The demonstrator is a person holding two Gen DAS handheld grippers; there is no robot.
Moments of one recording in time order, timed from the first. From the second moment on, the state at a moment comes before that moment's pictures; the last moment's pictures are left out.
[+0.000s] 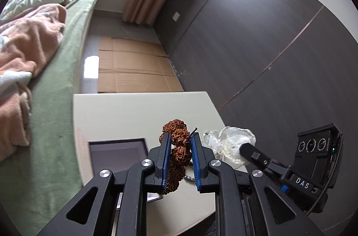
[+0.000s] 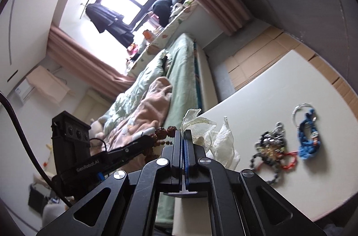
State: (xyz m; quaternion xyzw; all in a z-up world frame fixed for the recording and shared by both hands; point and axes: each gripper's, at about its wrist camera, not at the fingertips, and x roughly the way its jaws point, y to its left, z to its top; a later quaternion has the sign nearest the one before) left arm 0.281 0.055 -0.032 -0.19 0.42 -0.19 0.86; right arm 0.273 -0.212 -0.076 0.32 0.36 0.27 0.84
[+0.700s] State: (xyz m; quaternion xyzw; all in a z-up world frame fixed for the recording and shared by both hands) left arm 0.267 0.098 -0.041 -0.20 0.43 -0.15 0.87; right arm 0.292 -0.115 -0.108 0.27 0.45 0.30 0.80
